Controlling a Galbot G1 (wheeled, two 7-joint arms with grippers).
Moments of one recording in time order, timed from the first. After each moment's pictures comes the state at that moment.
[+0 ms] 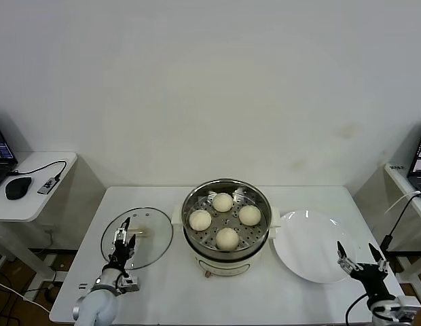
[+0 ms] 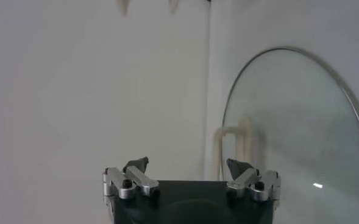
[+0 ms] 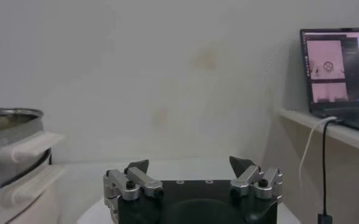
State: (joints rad) left arm 1.21 -1.21 -0.44 -1.49 1.19 0.05 -0.10; right arm -1.64 1.31 0.93 1.96 0.43 -0.05 -0.15
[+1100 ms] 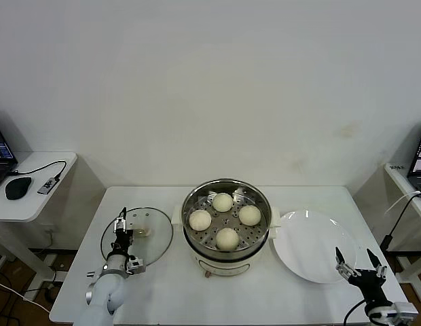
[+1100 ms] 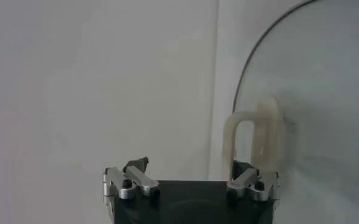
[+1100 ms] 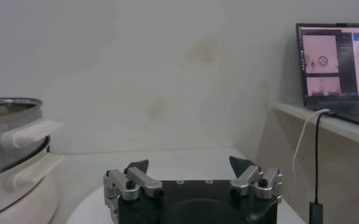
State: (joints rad) left arm 1.07 -1.27 -0.43 -1.33 1.21 0.14 -0.16; right arm -1.66 1.33 0.92 1.96 0.40 -0.04 -0.15
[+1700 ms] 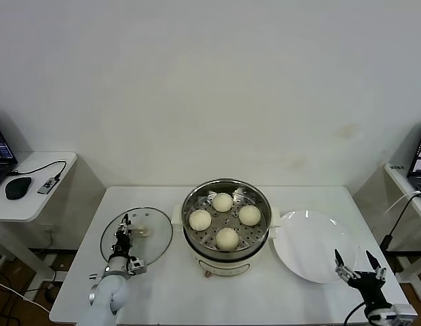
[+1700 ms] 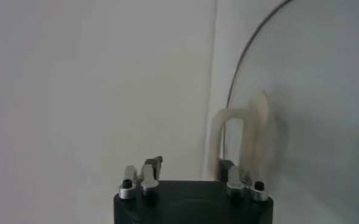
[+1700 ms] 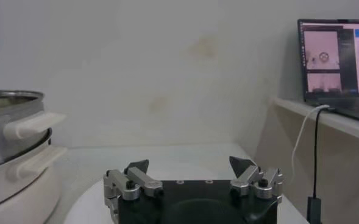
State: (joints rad) left arm 1.04 -1.29 -0.43 -1.26 1.20 0.15 -0.19; right arm -1.67 1.33 0.92 1.96 0.38 -0.04 -0.15
